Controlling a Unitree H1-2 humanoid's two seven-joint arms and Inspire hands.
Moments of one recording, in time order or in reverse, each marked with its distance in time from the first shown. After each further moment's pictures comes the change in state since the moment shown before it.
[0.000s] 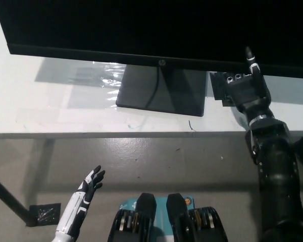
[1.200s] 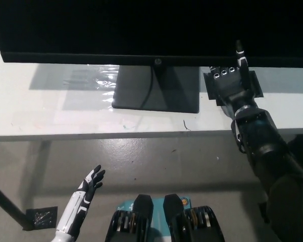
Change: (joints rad) left_arm -0.001 0.000 -0.001 0.001 0.007 0.000 0.003; right_arm -0.250 -0.088 -0.064 0.632 -0.124 -0.237 0.229
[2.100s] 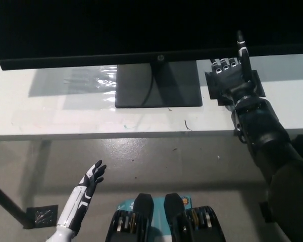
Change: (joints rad) left_arm -0.032 0.000 0.000 0.004 0.000 0.000 -0.001; right_arm -0.036 -0.008 -0.034 -0.001 -0.050 -0.020 -0.071
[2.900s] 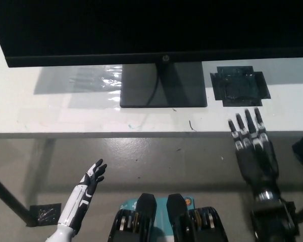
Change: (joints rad) left_arm -0.004 0.000 -0.003 0.010 0.001 0.002 0.000; right_arm 0.809 0.187 0.264 -1.032 -0.004 0.088 0.034
